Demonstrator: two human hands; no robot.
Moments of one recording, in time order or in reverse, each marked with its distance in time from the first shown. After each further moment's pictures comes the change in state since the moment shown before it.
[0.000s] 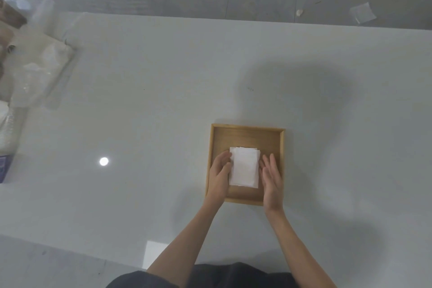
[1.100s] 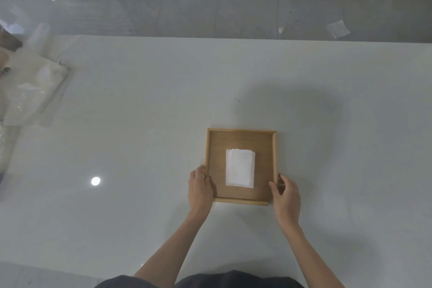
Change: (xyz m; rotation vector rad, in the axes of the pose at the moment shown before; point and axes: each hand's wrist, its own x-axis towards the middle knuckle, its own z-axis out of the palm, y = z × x) left_hand 0.001 -0.019 -0.024 0.870 0.229 0.077; right_hand 0.001 -0.003 -0.067 -0.937 0.325 -0.171
